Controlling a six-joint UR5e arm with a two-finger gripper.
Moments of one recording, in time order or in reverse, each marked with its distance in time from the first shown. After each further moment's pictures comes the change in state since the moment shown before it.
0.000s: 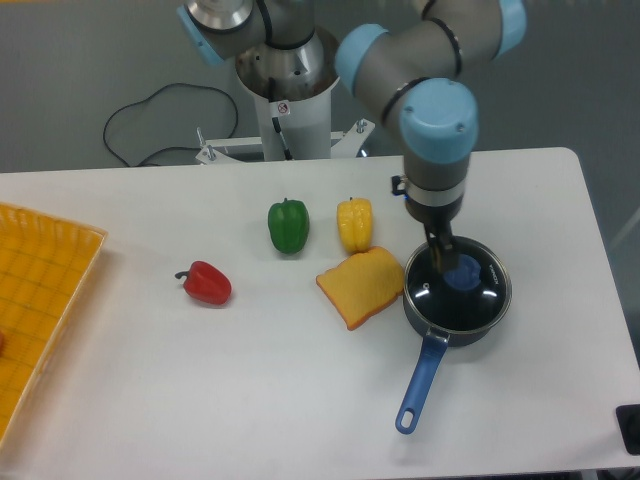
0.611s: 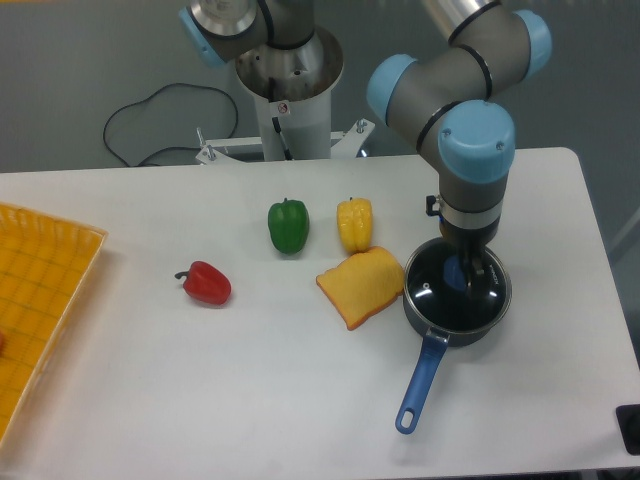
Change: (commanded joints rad) arm -0.005 -0.071 0.058 0.115 -0.015 0.002
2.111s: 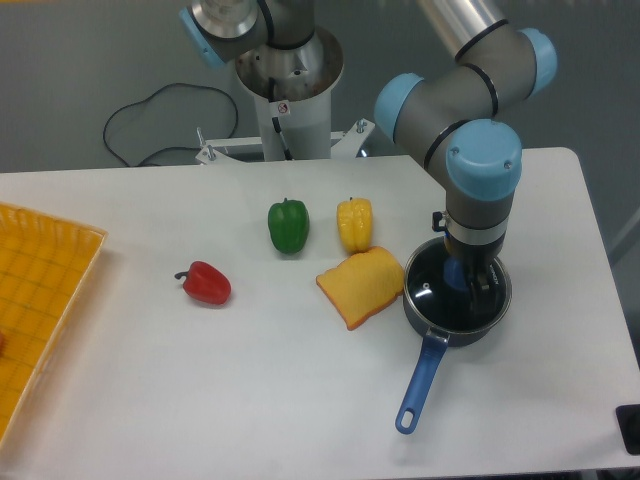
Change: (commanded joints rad) arm 0.014 -0.035 -0.020 -0.003 -0.018 -0.006
